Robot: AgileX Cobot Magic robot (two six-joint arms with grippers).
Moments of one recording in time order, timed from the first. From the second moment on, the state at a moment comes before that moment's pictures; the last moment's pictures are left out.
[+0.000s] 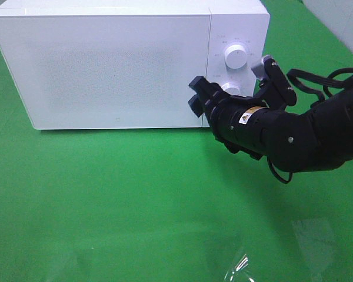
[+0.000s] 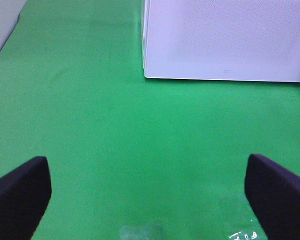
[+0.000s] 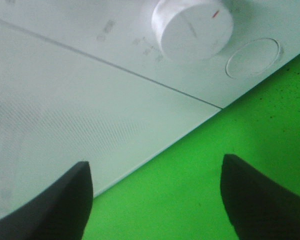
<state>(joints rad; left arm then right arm) 0.02 0.00 -0.52 -0.09 1.08 0.04 0.65 1.84 -0.72 0.40 -0.65 0.75</state>
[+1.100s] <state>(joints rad) 0.02 0.00 -0.52 -0.09 1.08 0.04 0.65 1.28 -0.72 0.02 0.40 0.14</state>
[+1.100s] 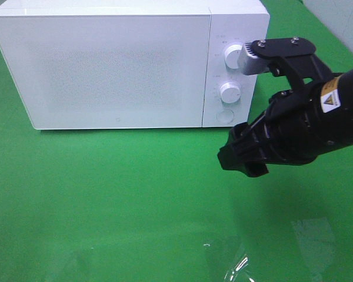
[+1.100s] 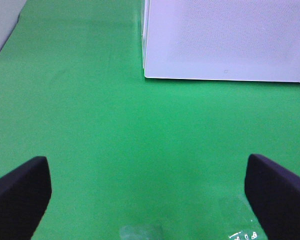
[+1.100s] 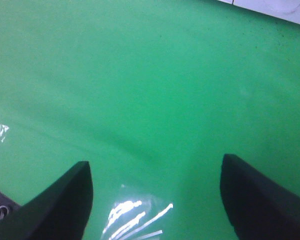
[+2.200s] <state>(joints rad) 0.02 0.00 -0.52 -0.09 1.08 0.04 0.45 0.46 -0.51 -0.06 0.82 0.17</state>
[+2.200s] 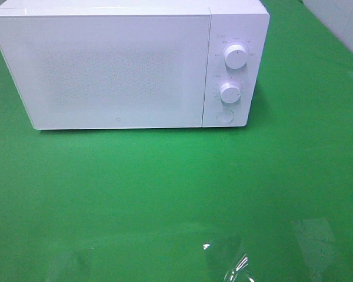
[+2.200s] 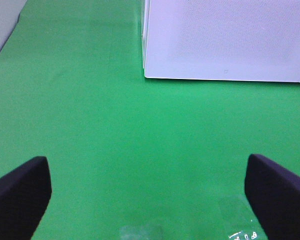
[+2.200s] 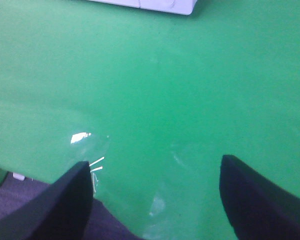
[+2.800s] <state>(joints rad) 0.02 0.00 -0.52 -0.09 1.08 0.04 0.19 0.07 -0.49 0.00 0.95 0.17</state>
